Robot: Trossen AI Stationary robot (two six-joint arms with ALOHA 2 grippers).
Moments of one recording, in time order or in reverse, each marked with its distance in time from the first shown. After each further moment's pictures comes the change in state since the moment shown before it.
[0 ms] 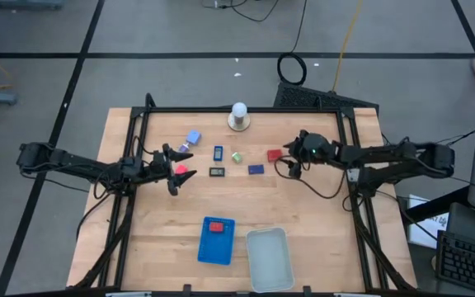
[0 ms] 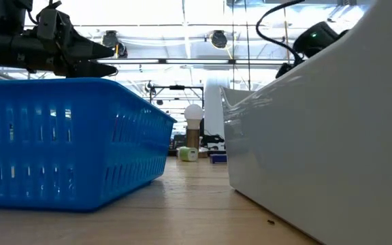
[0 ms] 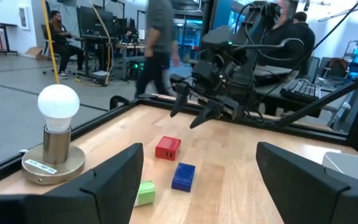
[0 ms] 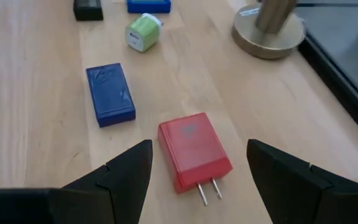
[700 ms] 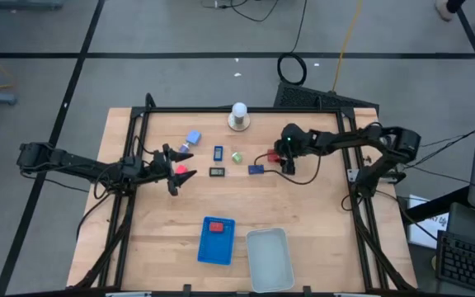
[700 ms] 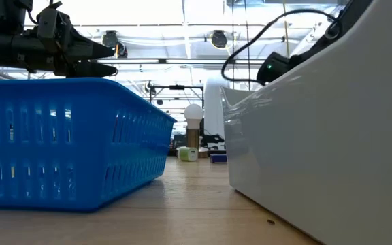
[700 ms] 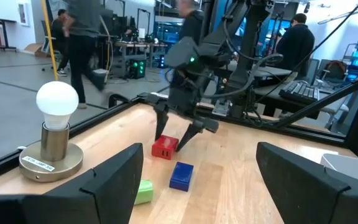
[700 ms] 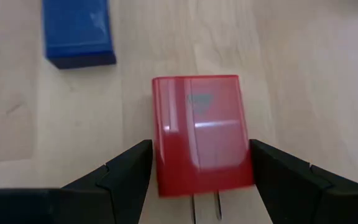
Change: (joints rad) left arm 0.000 0.000 0.000 -0.002 0.001 -0.019; right arm -0.106 0.385 0.265 -0.221 -0.131 -0.221
